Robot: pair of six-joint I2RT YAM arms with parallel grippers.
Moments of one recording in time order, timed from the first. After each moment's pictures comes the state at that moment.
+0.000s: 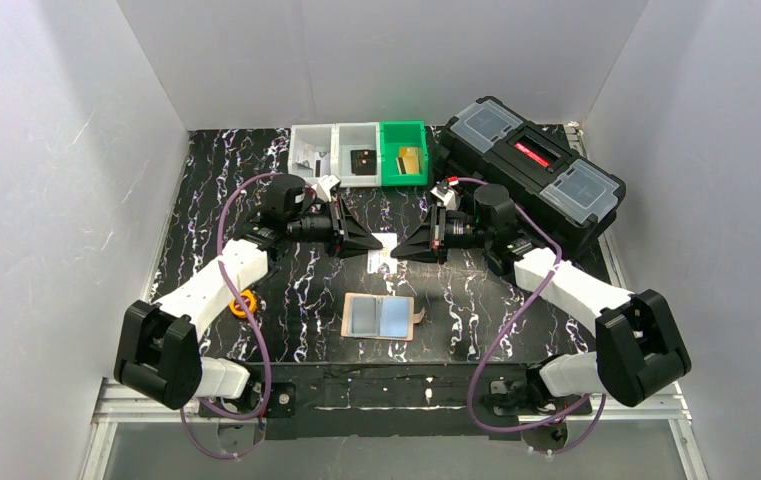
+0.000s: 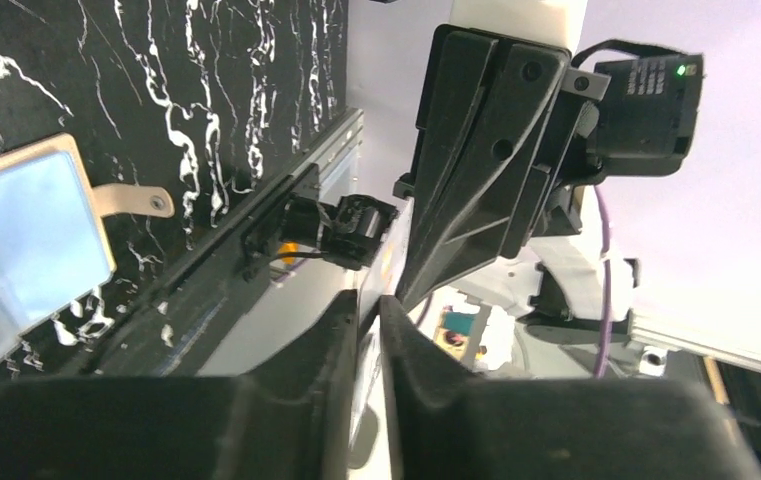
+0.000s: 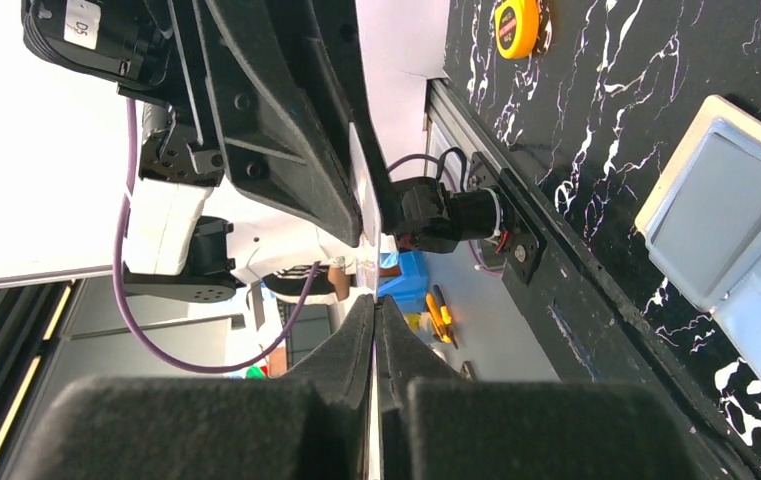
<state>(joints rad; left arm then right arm) -0.41 1.33 0.93 -0.14 0.89 -1.12 0.52 1.34 0.78 0.26 -0.94 1.27</state>
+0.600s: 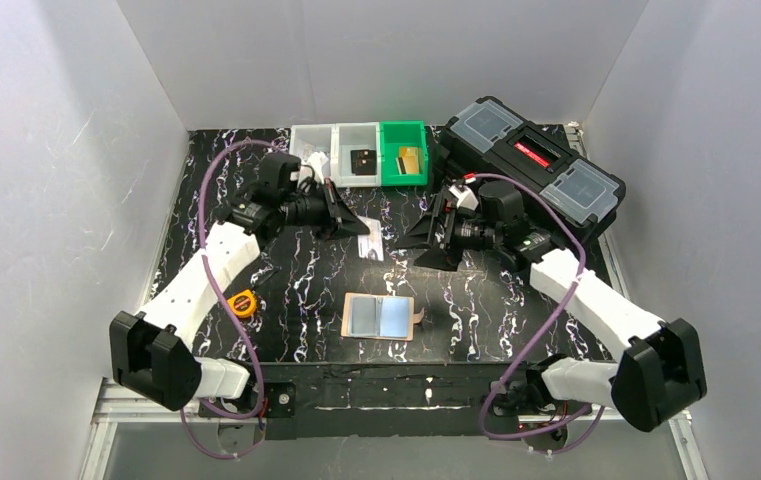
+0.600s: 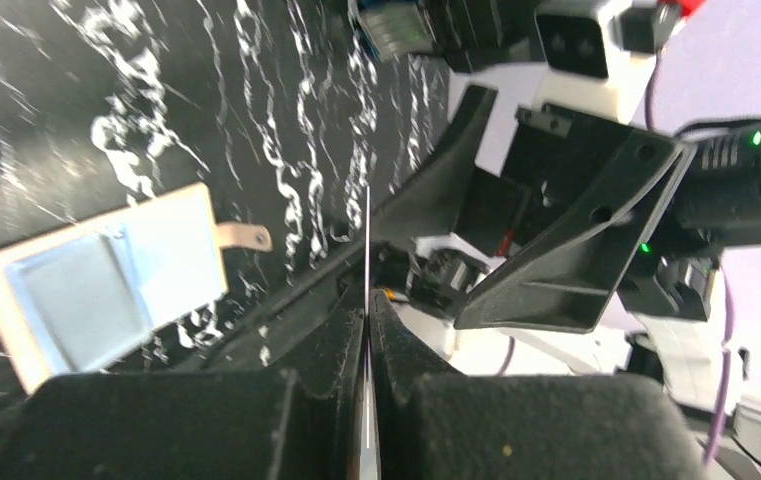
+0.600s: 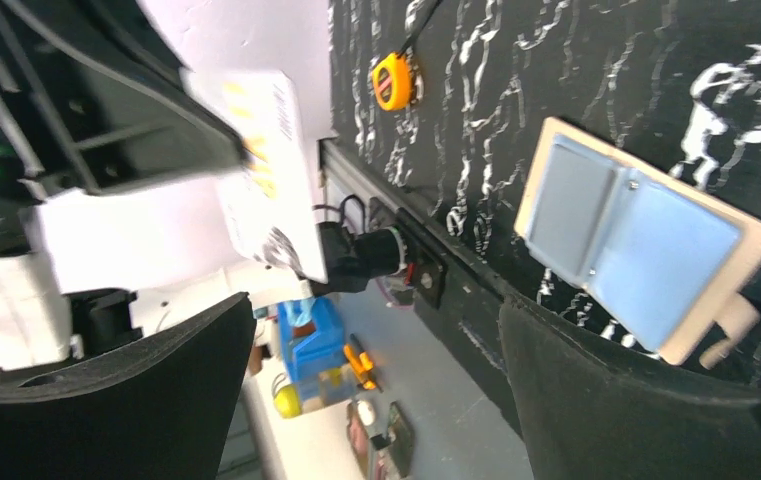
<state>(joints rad) -0.41 1.33 1.14 -0.49 0.69 -0.88 0.52 1.24 0.88 -0.15 -0.73 1.04</state>
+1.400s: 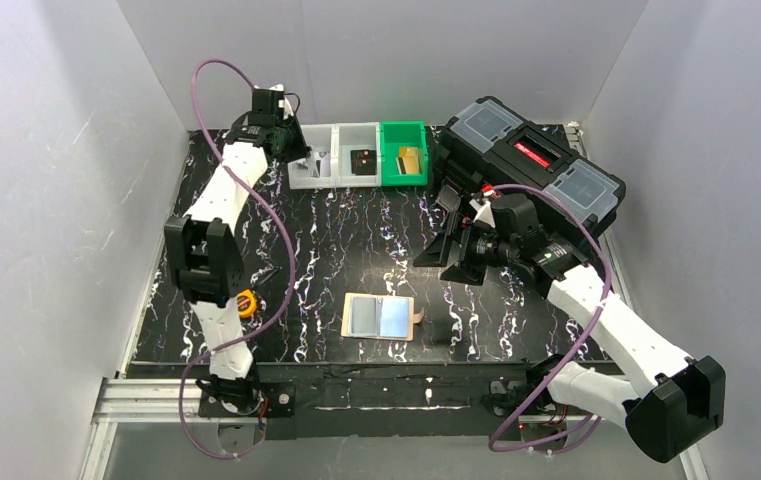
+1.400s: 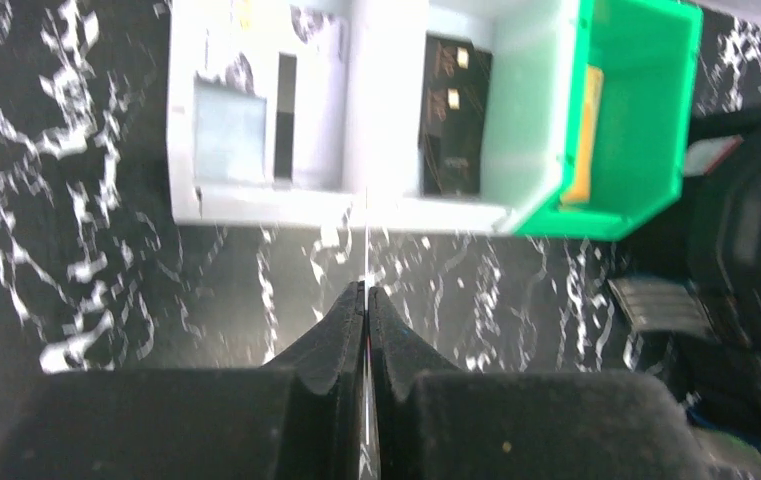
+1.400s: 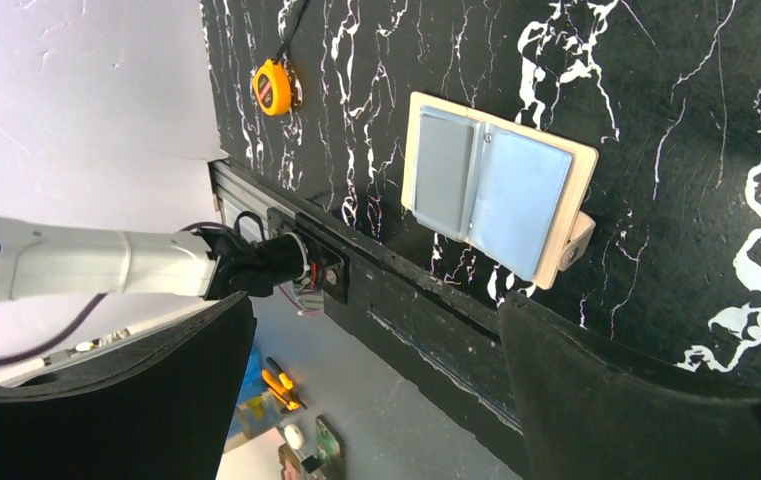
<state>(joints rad) -0.18 1.90 1.79 -0.63 0.07 -0.44 0.52 1.06 0.89 -0.52 -0.49 0.86</state>
